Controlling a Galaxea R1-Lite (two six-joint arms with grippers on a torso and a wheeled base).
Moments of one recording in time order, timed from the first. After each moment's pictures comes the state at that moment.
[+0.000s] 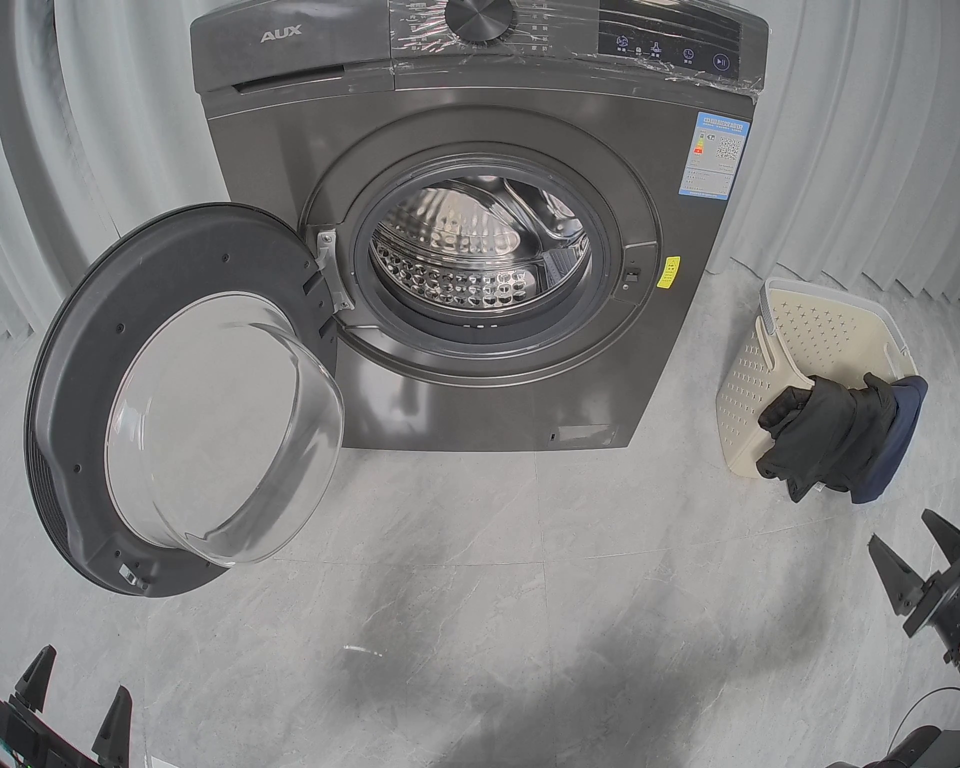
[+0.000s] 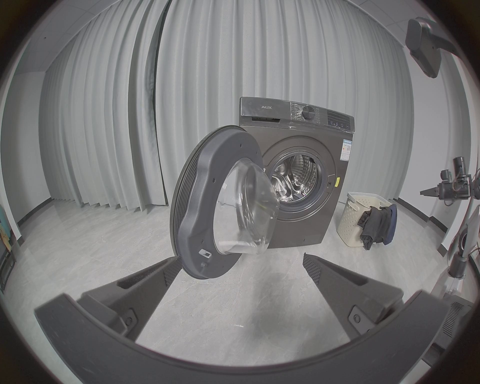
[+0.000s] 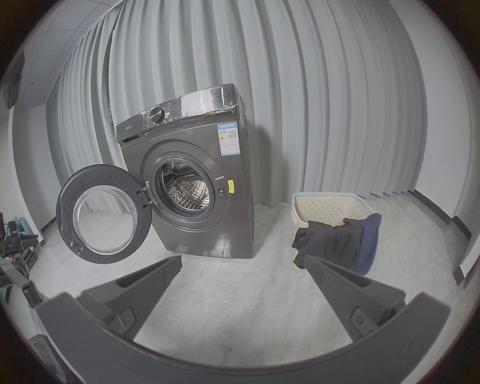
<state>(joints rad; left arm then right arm) -0.01 0.02 -0.02 0.00 -0.02 -0.01 0.12 0.78 -0.02 -0.73 0.00 0.04</state>
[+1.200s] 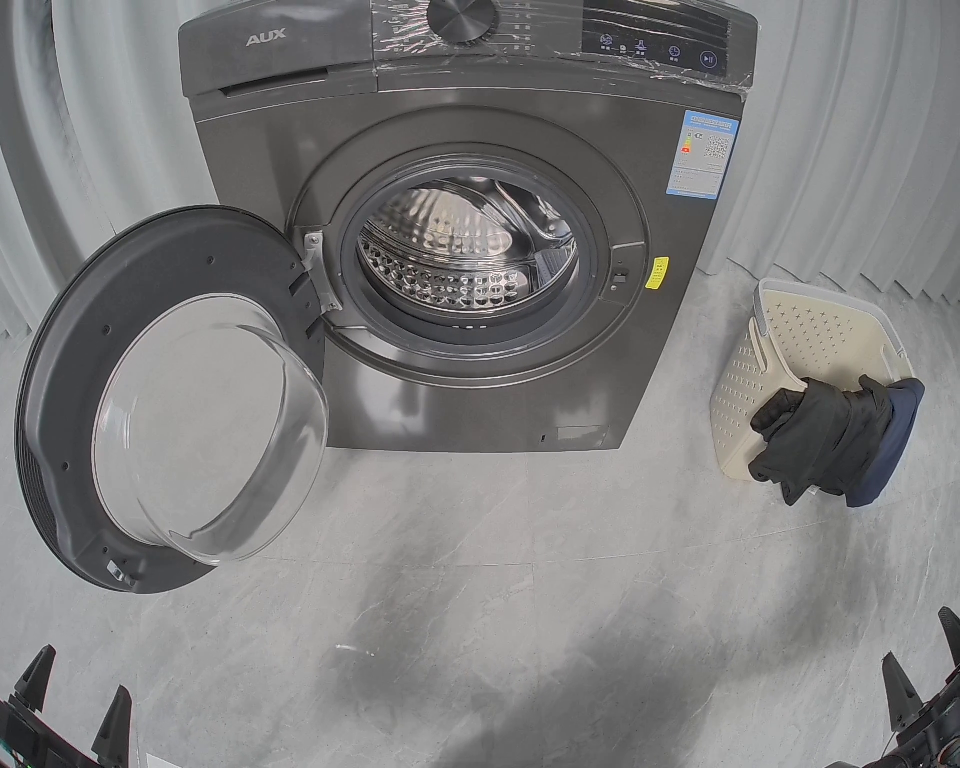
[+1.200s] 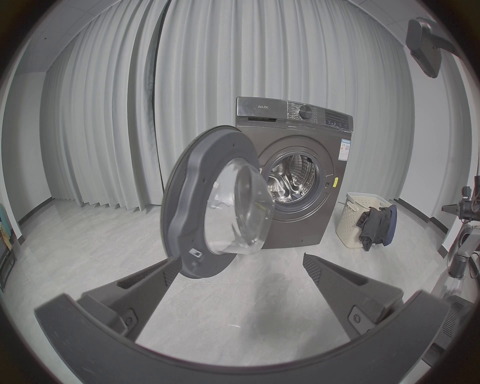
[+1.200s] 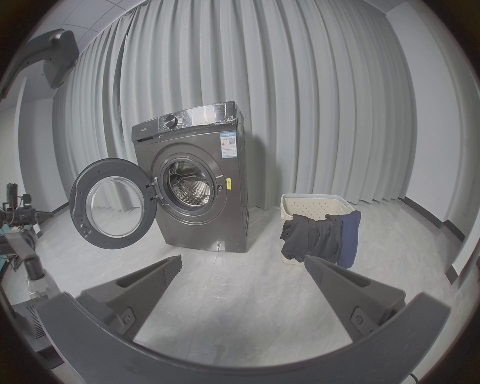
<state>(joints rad) 0.00 0.02 -0.02 0.00 -0.02 -0.01 0.01 0.03 -0.02 -0.05 0.10 0.01</state>
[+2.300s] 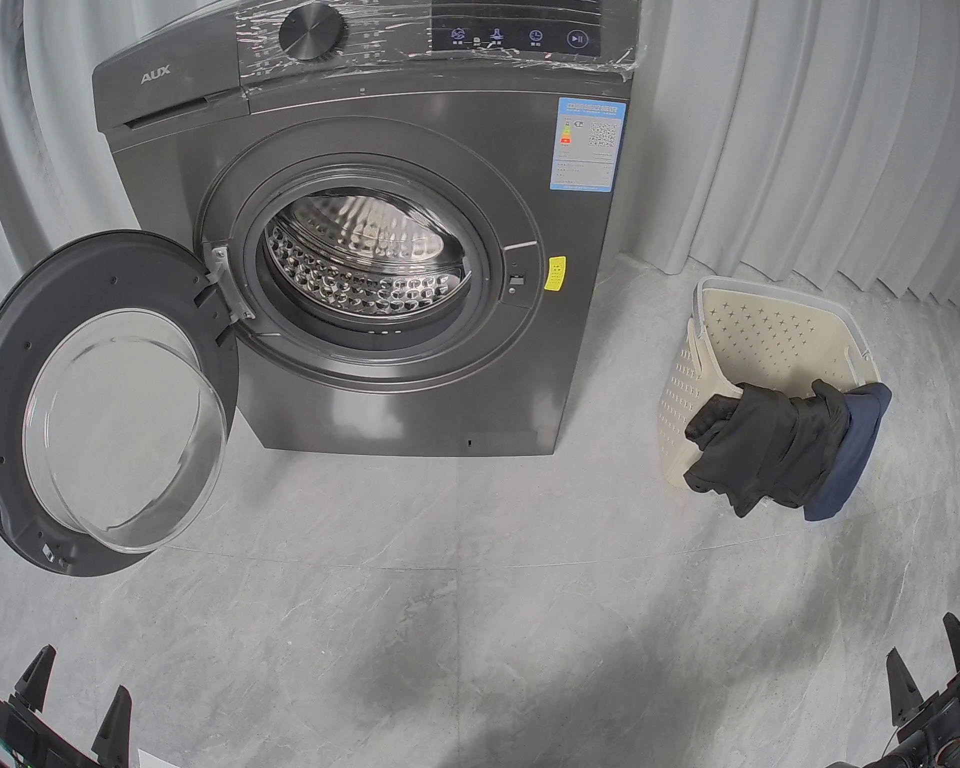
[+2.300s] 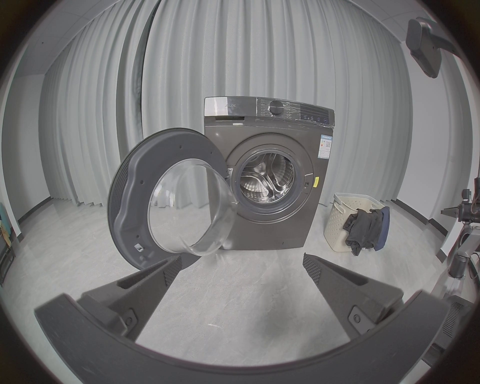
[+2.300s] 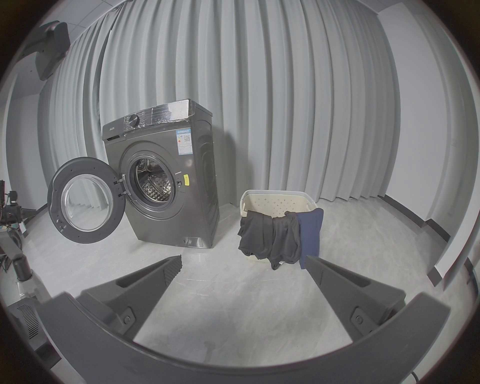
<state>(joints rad) 0.00 0.02 -0.02 0.00 -0.02 -0.01 0.00 0.01 -0.02 0.00 0.00 0.01</state>
